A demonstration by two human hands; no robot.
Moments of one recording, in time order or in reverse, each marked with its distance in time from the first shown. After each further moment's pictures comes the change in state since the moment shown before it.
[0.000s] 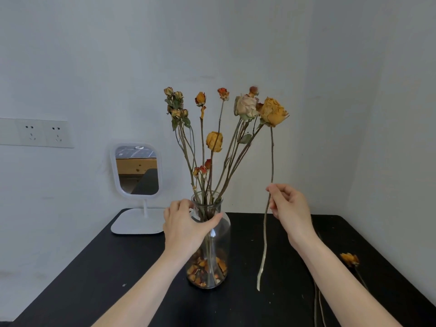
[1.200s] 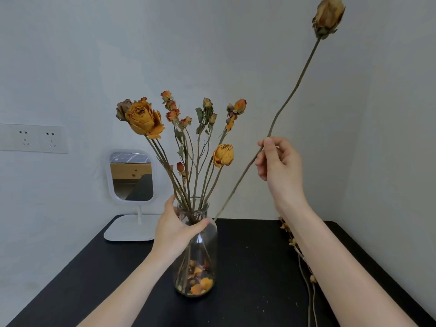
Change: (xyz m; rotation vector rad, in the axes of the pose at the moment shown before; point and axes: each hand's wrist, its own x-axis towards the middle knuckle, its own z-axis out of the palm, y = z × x) left_hand 0.011 -0.005 -0.008 -0.347 -0.120 -0.016; right_hand 0.010 -0.085 0.017 0.183 0.017 -0.333
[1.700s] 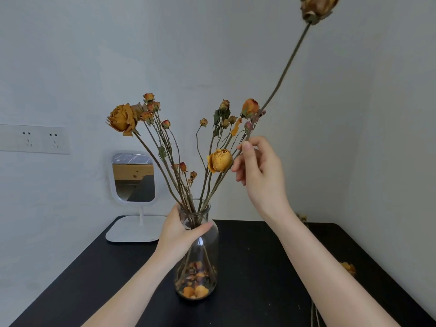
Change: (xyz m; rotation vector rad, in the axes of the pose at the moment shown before) left_hand -0.005 0.002 0.001 -0.092 -0.064 -0.019; right_hand -0.015 -0.001 0.025 -0.118 -0.178 -0.163
